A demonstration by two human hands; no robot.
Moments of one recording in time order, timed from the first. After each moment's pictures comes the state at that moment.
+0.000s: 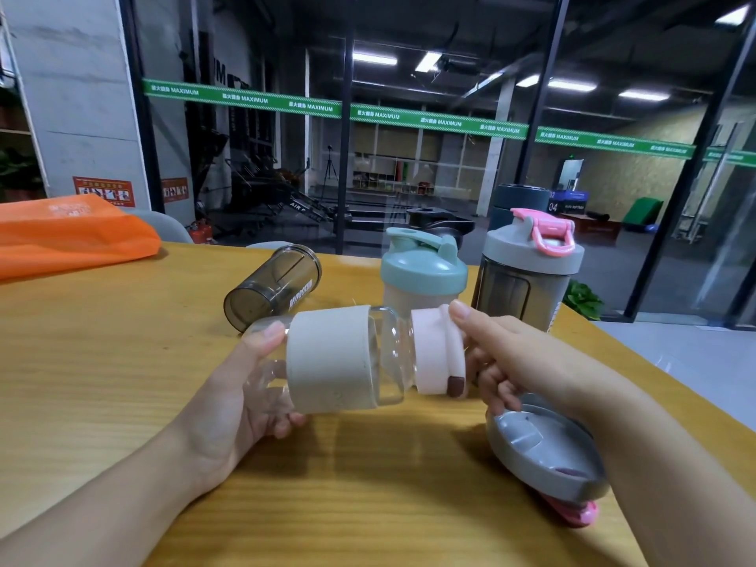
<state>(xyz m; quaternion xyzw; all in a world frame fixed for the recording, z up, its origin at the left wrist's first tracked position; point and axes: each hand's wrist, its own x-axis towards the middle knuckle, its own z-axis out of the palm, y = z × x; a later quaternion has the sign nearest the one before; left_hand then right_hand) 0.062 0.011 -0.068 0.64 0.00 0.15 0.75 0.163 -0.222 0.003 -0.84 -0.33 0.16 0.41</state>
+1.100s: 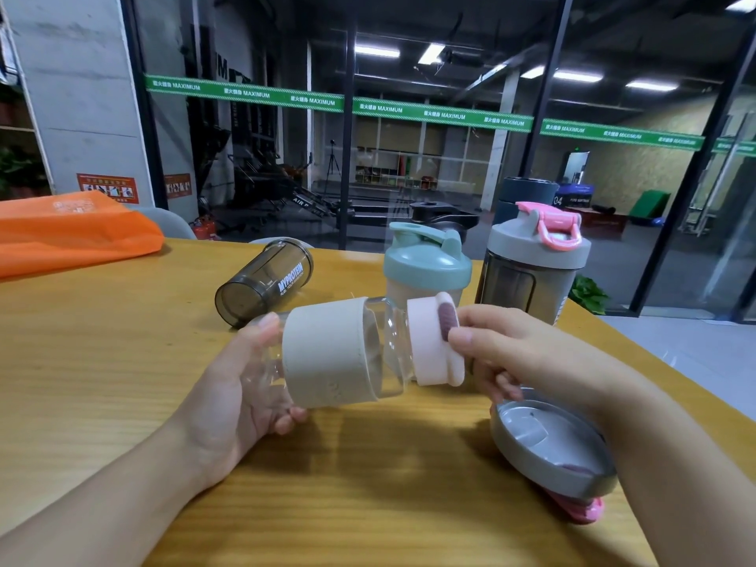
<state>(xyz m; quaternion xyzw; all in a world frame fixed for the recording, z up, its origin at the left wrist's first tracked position) 0.060 0.013 -0.067 0.62 0.00 0.14 0.77 0.156 -0.226 0.007 -0.80 -0.42 0.14 0.40</state>
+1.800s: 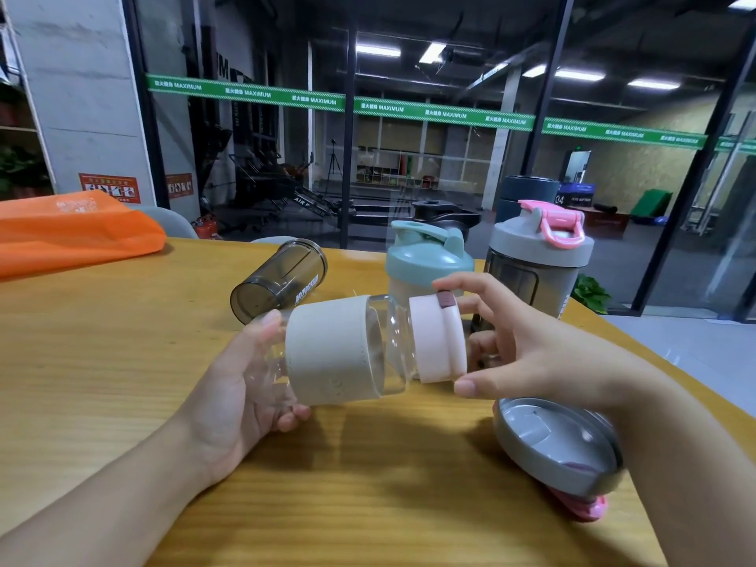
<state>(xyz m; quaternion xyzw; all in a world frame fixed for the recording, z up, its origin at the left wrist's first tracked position) 0.060 0.010 -0.064 0.62 0.01 0.14 0.77 0.166 -0.234 0.006 -0.76 -0.47 0.17 0.42</state>
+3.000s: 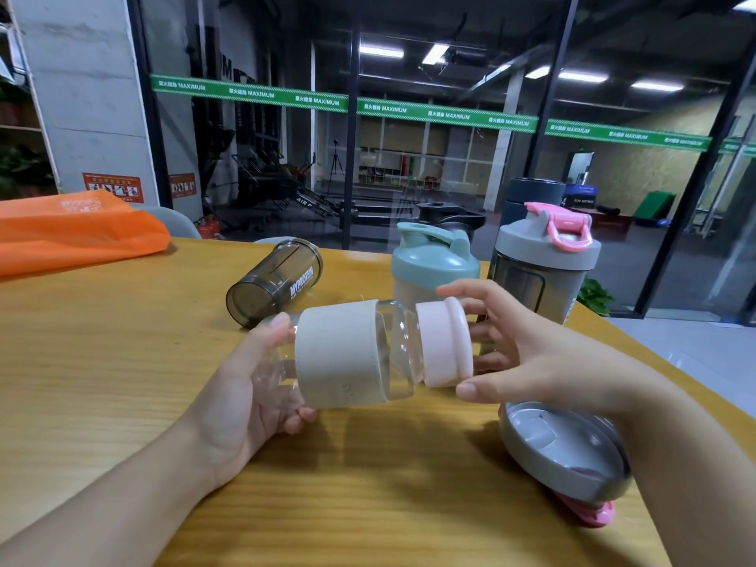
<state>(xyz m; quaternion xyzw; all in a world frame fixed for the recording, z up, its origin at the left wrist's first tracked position) 0.063 0.014 -0.069 0.62 0.02 0.13 0.77 0.166 -0.230 0.004 -0.78 -0.47 0.14 0.40</state>
